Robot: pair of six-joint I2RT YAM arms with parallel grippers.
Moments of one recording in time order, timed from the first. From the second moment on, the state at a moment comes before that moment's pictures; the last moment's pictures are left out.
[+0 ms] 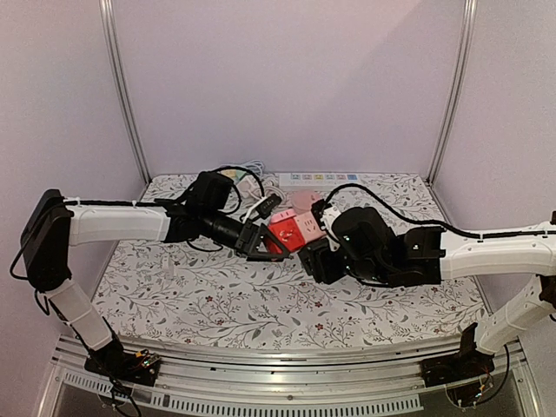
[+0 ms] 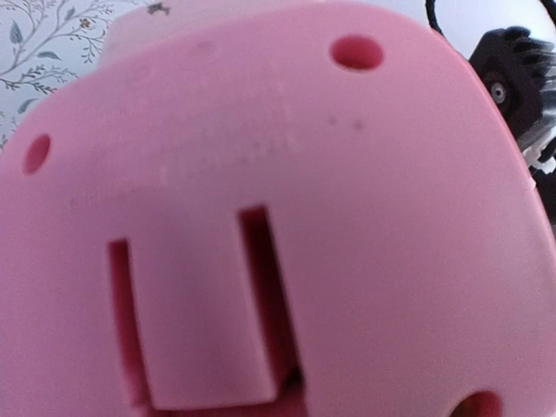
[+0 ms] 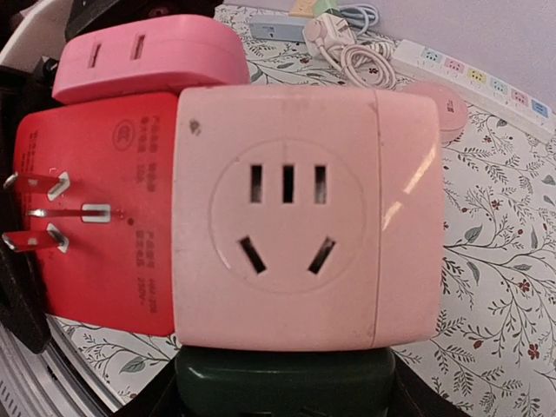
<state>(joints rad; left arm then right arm) -0.73 1.65 1.06 -0.02 0.97 -0.52 1.15 1.42 1.01 -0.25 0.41 0.38</state>
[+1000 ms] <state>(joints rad) -0.70 1.65 1.03 -0.17 0.84 -0.43 1.12 1.37 0.92 -0.17 0.33 0.48</state>
